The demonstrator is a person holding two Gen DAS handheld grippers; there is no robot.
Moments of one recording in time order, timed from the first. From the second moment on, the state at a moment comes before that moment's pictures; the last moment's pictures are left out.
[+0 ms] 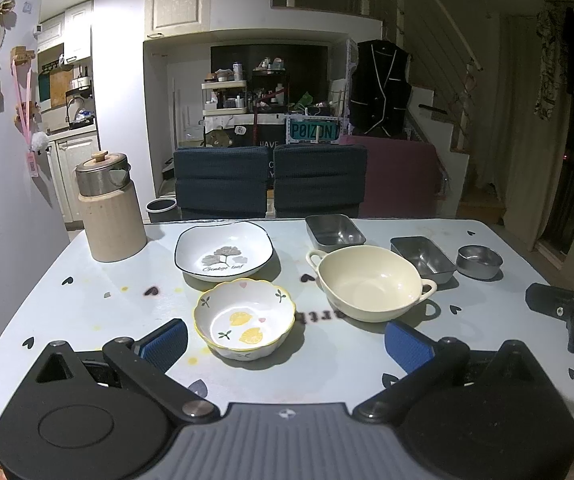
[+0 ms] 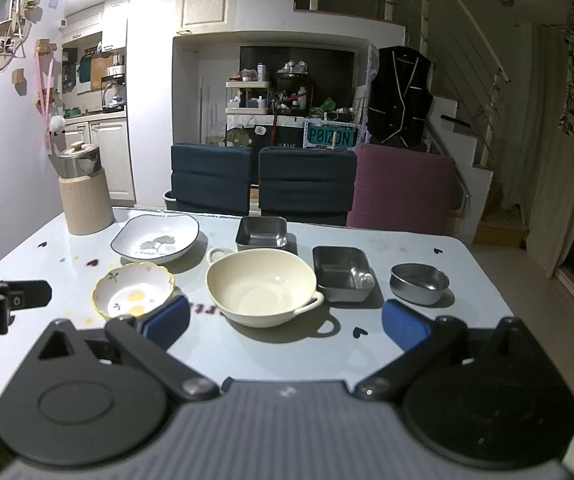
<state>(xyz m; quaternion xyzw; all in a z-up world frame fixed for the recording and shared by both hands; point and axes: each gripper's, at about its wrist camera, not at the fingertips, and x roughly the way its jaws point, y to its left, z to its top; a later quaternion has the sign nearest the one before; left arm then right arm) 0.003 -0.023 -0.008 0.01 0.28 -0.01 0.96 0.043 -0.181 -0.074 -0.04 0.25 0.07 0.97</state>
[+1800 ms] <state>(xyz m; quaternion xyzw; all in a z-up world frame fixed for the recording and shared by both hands) 0.014 -0.006 0.000 0.00 0.25 0.02 0.97 0.051 -0.178 -0.072 -0.04 0.22 0.09 0.97</state>
